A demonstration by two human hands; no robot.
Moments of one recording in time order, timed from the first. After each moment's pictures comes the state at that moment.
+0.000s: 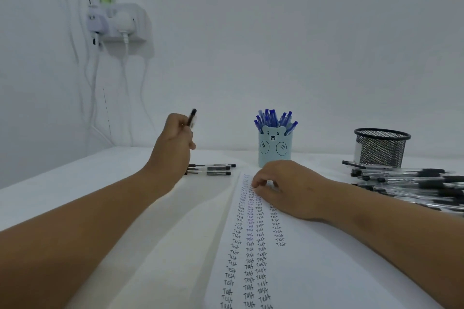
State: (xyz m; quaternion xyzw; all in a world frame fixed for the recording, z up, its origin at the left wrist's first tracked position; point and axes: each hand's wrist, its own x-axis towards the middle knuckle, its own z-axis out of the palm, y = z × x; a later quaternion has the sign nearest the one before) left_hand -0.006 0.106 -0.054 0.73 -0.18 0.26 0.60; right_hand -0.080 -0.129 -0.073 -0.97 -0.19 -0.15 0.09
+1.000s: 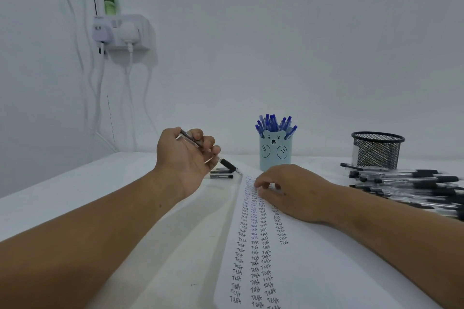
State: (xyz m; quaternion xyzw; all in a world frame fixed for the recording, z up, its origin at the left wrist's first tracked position) left_hand -0.035 0.097 -0.038 0.44 -0.14 -0.06 0.88; right_hand -0.094 -0.124 -0.071 -0.97 -0.16 -0.14 0.09
